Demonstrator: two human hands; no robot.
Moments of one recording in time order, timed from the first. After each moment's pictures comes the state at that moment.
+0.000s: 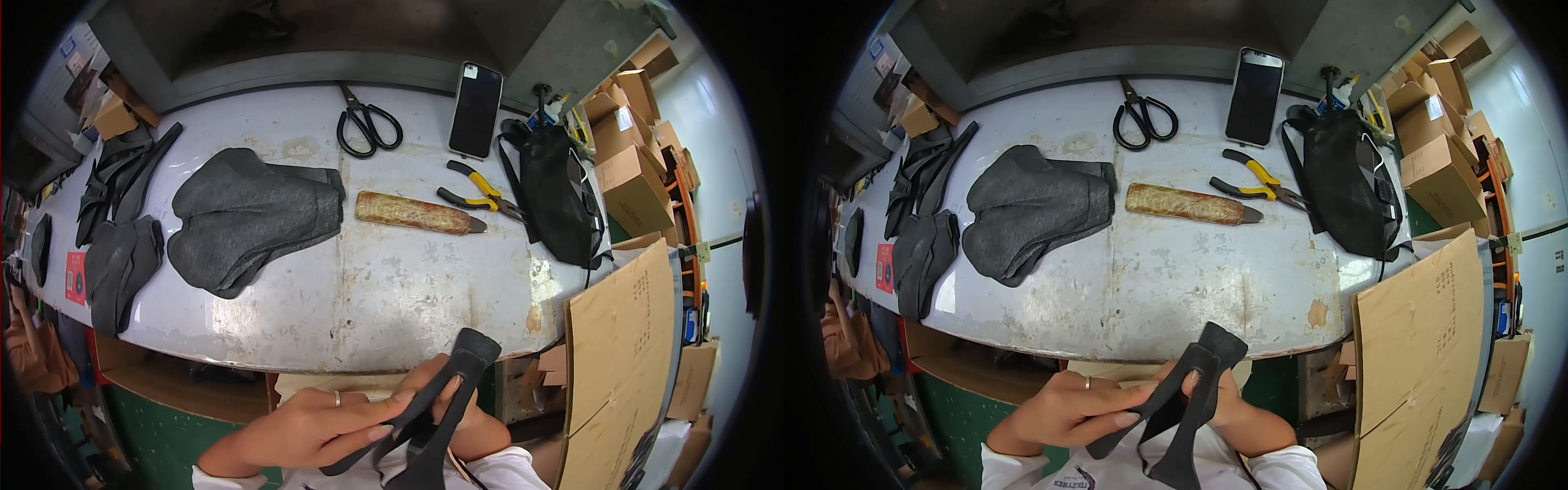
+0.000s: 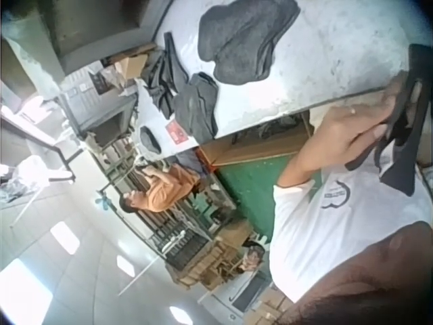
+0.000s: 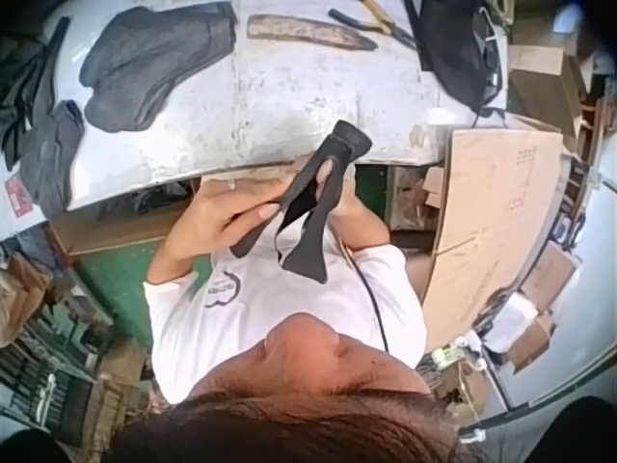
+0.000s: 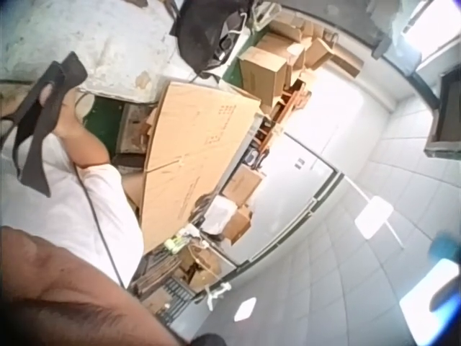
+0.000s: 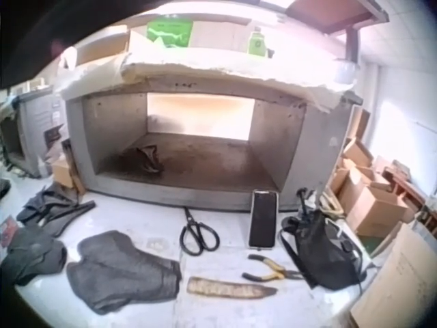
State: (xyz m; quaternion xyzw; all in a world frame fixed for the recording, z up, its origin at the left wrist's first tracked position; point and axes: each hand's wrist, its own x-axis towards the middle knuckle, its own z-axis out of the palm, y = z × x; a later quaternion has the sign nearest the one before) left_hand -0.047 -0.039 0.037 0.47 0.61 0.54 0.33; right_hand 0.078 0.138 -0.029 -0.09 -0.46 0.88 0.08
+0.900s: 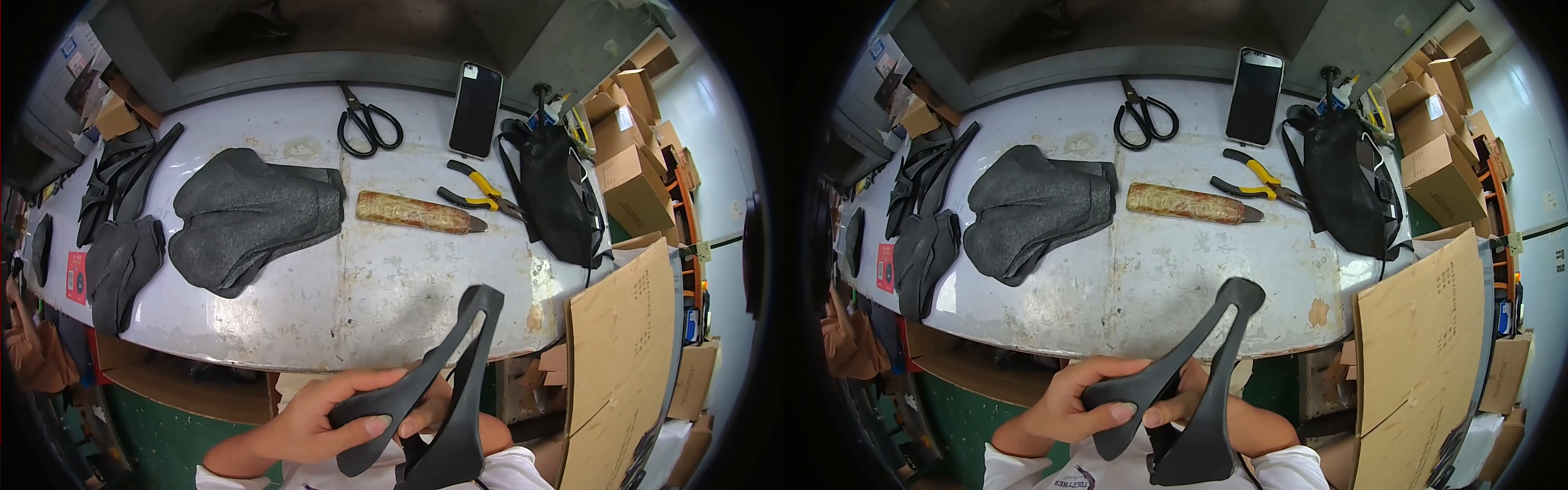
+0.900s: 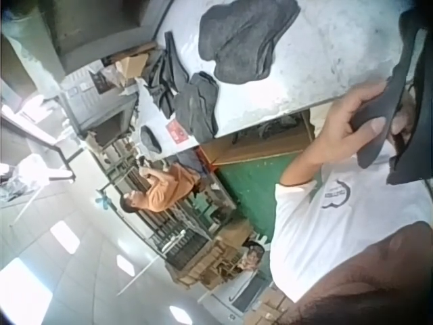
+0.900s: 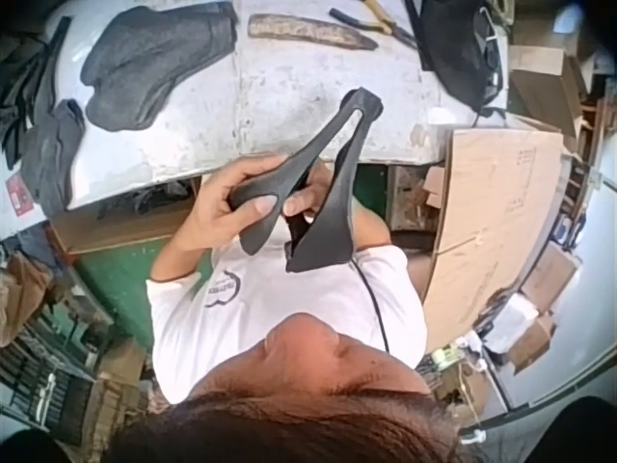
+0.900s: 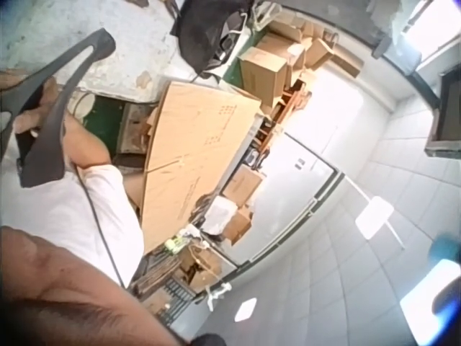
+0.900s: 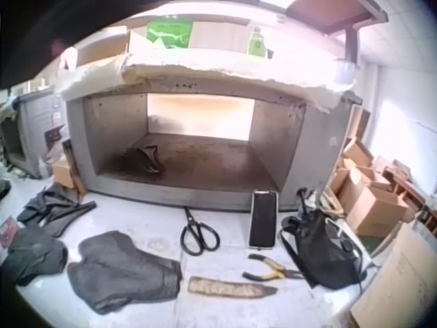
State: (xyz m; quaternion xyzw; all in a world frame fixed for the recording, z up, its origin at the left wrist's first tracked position) left_hand -0.036 -0.038 0.033 0.23 0.50 0.68 0.48; right_hand 0.070 0.142 -0.017 -0.11 -0.29 0.93 -0.19
